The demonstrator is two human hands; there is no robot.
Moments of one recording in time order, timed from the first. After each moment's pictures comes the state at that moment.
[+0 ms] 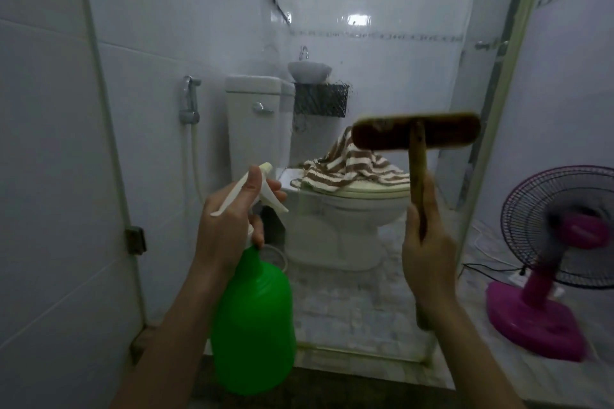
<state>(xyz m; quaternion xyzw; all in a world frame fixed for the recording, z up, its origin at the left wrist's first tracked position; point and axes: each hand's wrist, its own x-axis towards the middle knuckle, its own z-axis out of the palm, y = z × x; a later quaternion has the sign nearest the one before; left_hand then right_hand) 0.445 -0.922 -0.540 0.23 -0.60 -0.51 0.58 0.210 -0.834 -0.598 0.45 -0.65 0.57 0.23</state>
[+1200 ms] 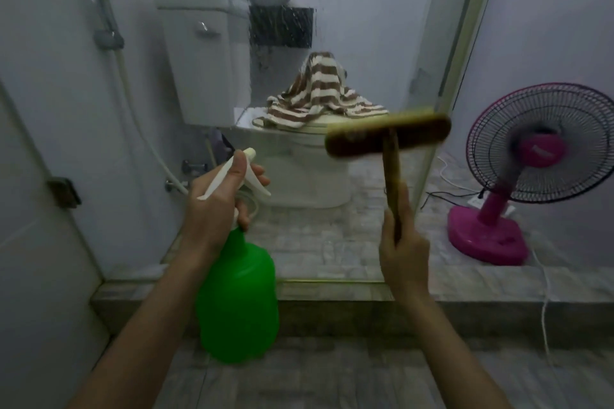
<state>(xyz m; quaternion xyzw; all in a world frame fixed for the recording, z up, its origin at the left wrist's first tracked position) 0.397 -0.925 -0.614 0.27 -0.60 -0.55 0.51 0.179 -0.804 -0.714 0.44 -0.69 0.54 0.19</state>
